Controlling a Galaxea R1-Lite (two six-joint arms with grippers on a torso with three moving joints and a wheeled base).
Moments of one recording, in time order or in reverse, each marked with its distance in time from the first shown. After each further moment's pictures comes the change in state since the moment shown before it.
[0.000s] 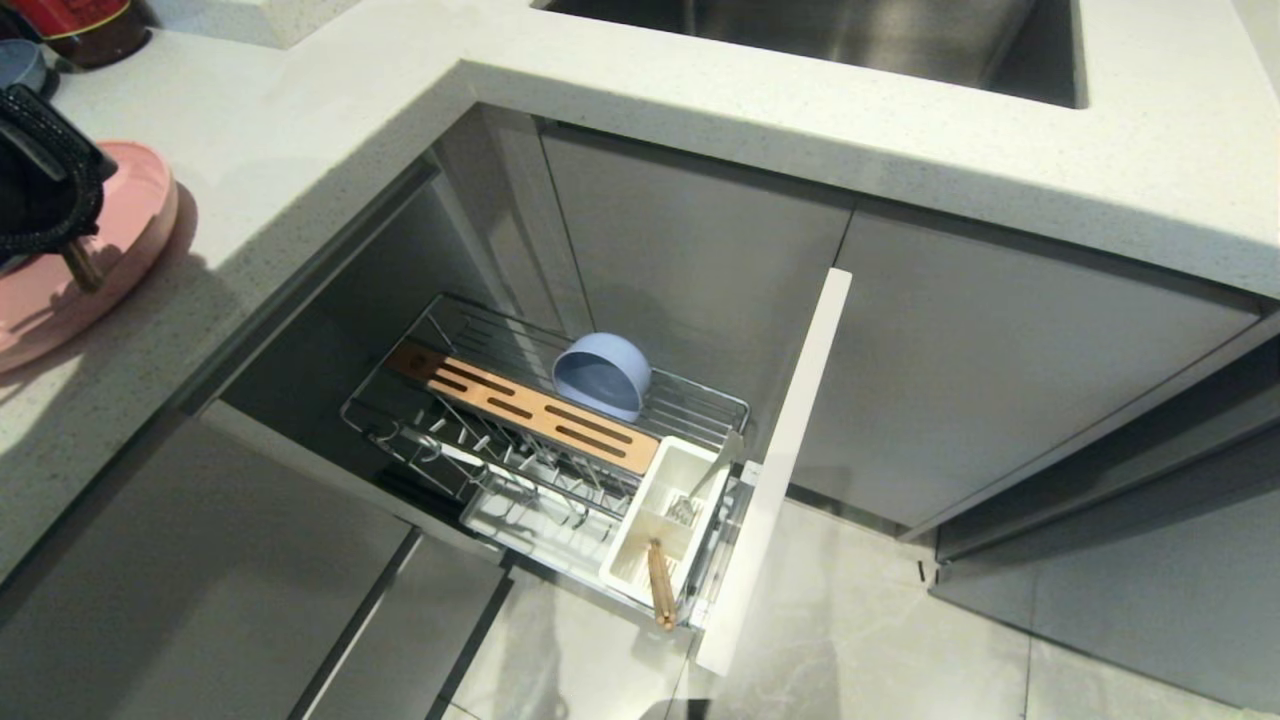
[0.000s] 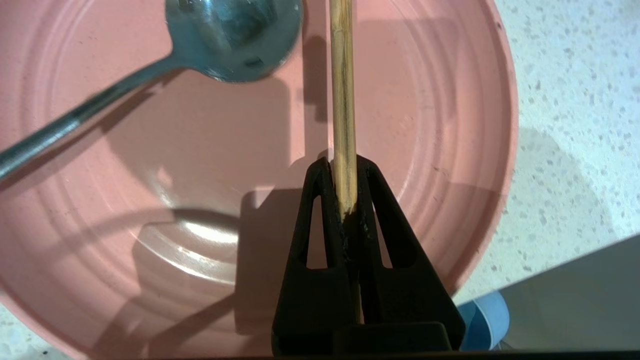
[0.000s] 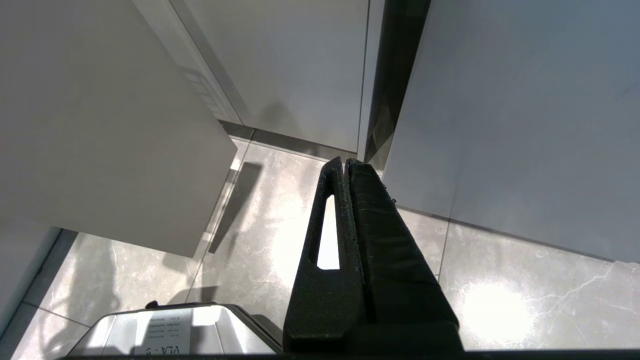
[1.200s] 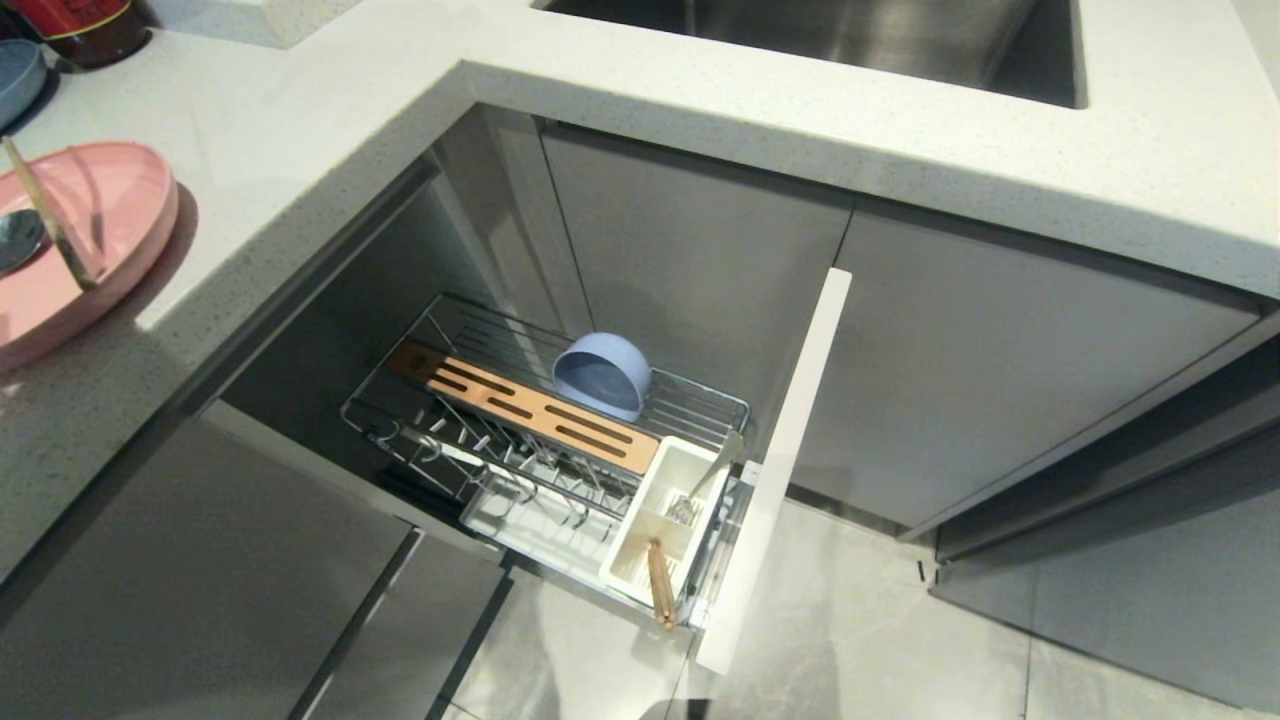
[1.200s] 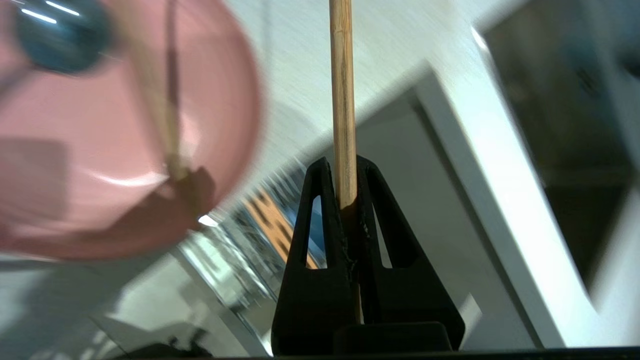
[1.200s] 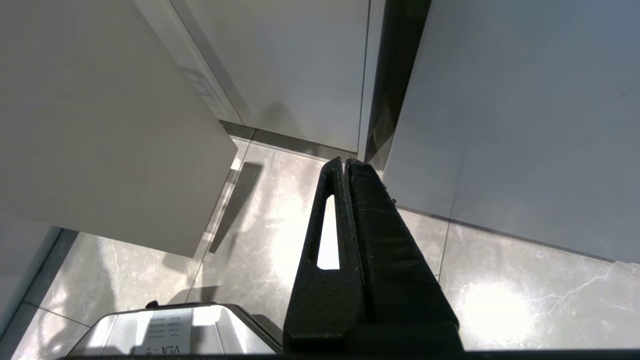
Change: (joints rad) left arm -0.226 -0.215 -0.137 0.008 -0.148 0.085; right arm 0.000 0.000 0.000 0.000 0.000 0.000
